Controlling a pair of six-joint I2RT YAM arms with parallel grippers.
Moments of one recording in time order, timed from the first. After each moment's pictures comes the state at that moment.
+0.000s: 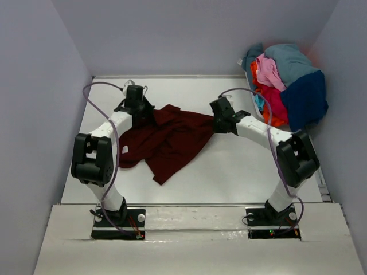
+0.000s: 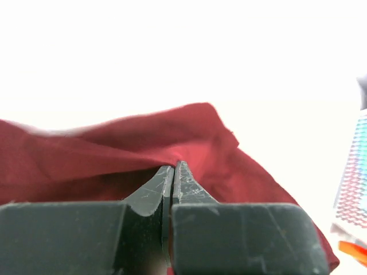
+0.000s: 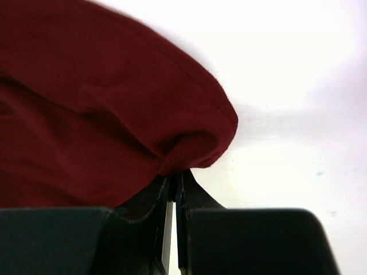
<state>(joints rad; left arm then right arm) -0.24 1.71 1.16 -0.12 -0.07 -0.83 0.55 1.74 1.23 -0.44 0.32 0.54</state>
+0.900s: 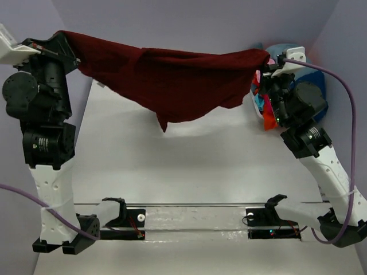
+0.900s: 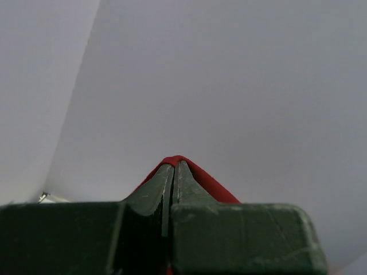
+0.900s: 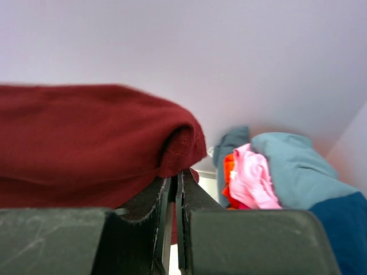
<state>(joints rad) -0.08 1.13 1.90 -0.39 -0.29 -0.44 0.54 1.07 1.44 -0.13 0.42 -0.17</state>
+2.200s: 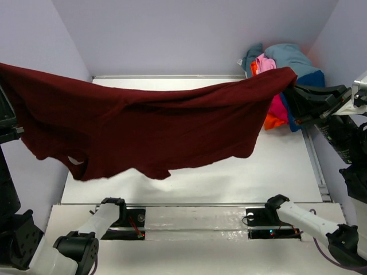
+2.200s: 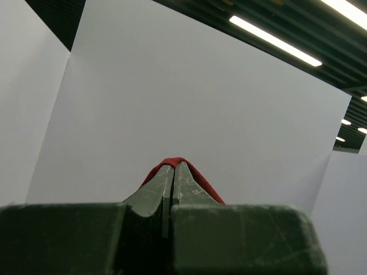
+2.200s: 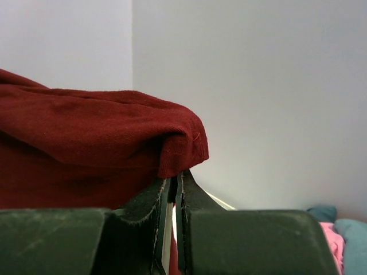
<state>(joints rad) -0.08 0.96 2.27 -0.48 -0.10 -0.37 0.54 0.86 1.71 -0.45 -0.11 -0.07</state>
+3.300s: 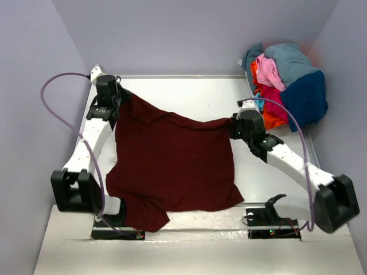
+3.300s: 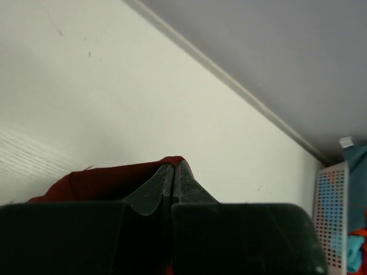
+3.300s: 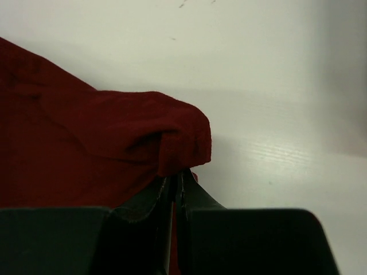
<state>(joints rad) -0.08 1.34 1.23 -0.24 -0.17 -0.71 0.50 1.15 0.80 -0.15 0.20 0.29</state>
